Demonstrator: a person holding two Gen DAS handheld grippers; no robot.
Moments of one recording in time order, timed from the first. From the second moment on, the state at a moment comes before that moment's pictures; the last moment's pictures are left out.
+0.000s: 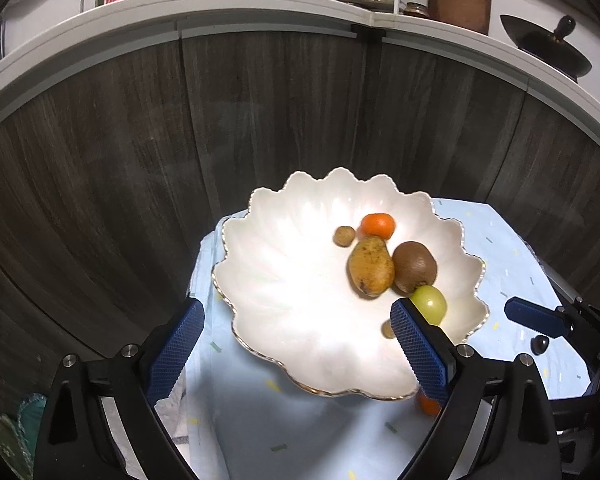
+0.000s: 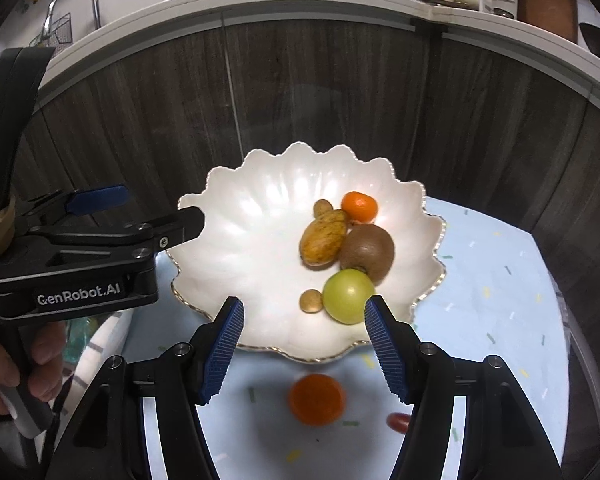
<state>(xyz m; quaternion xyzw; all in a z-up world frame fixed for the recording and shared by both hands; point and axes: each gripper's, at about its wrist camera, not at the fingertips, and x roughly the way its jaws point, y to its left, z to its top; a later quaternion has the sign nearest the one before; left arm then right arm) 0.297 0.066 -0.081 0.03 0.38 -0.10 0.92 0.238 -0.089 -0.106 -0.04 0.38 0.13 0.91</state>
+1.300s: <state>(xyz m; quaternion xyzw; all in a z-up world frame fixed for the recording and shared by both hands) 0.224 -0.001 -0.083 0.05 0.39 -0.13 0.91 0.183 -0.168 -0.101 -0.01 0.38 0.09 0.92</state>
